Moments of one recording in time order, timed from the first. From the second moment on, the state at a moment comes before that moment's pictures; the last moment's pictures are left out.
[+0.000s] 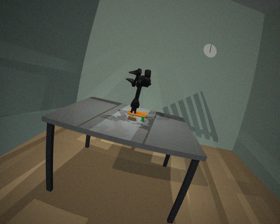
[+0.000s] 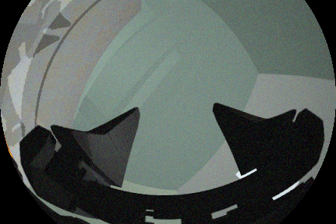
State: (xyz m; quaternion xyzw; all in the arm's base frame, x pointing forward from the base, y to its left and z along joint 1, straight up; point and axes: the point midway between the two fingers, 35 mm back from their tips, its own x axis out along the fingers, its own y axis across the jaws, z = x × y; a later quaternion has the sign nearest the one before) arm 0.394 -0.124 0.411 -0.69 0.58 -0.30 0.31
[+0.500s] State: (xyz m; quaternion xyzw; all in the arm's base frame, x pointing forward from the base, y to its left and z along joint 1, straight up) arm 0.446 -0.083 0.386 -0.75 0.41 -0.28 0.45
